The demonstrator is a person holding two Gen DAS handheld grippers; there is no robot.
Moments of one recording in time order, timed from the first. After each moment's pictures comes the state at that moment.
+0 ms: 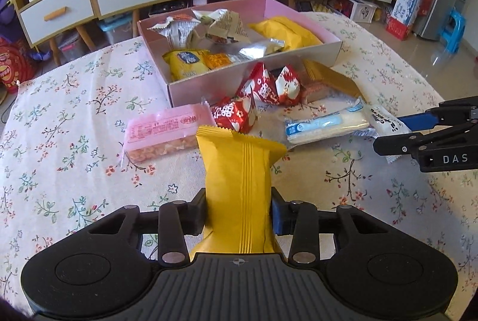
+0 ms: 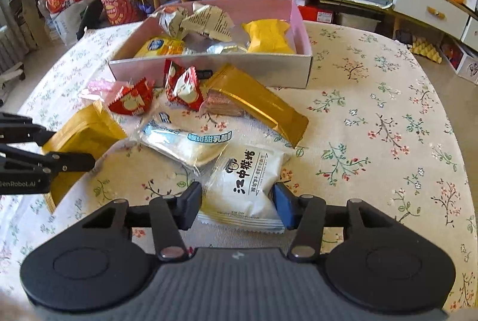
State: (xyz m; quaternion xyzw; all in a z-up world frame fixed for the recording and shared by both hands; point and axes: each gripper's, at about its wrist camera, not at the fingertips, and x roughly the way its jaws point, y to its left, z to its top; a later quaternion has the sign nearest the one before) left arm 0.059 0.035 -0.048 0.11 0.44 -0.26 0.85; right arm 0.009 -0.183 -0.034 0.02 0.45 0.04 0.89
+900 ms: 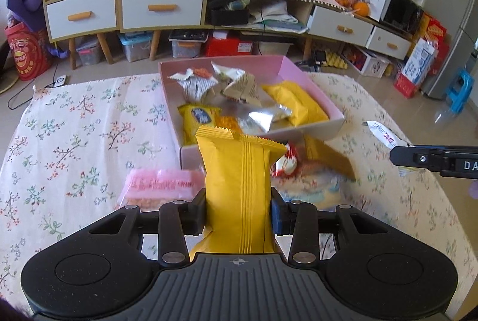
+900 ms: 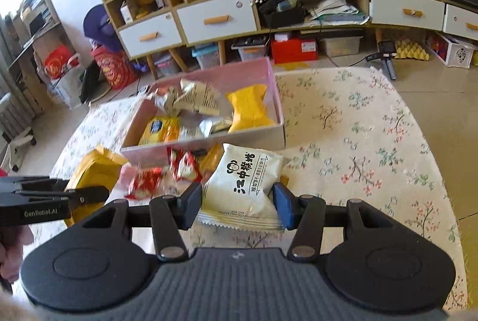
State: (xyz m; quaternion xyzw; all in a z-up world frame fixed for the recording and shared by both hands) left arm 0.081 0.031 -0.002 0.02 0.41 -0.23 0.88; right arm 0.019 -0.217 0.022 0.11 0.39 0.02 0.92
